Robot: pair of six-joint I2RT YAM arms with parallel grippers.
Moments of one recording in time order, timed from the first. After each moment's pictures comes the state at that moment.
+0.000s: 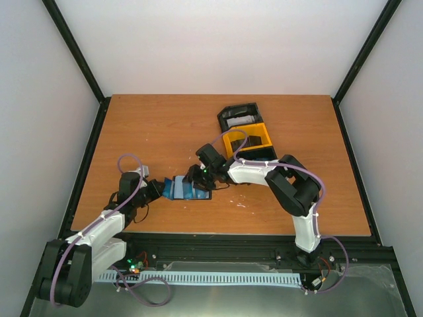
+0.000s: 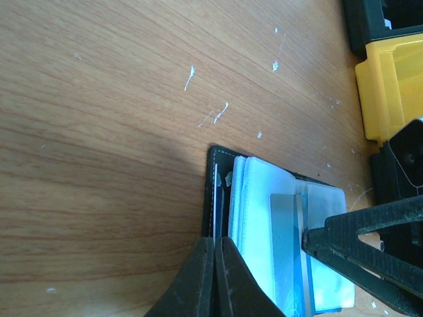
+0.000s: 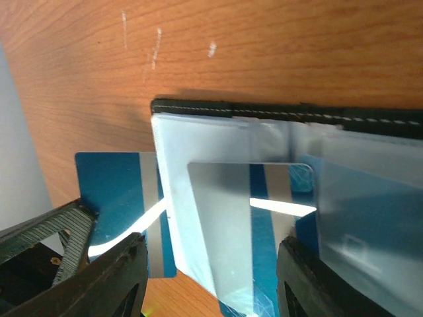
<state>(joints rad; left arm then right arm) -0.17 0.96 0.19 0.09 0.32 -0.69 0.86 1.98 1.22 -0.14 -0.40 1.11</state>
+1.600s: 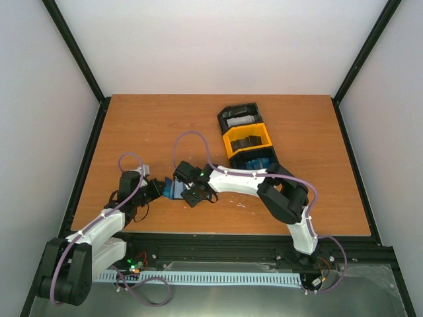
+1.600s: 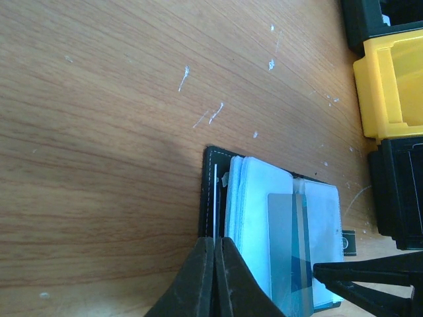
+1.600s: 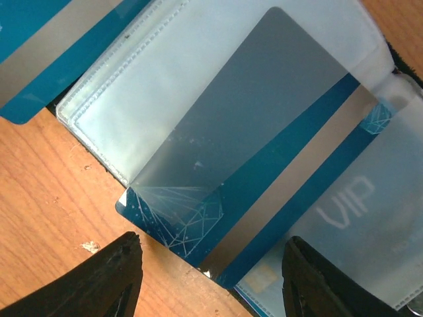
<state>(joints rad) -0.17 0.98 0.21 0.08 0.33 -0.68 1.07 2.04 1.44 -0.64 0.03 0.27</state>
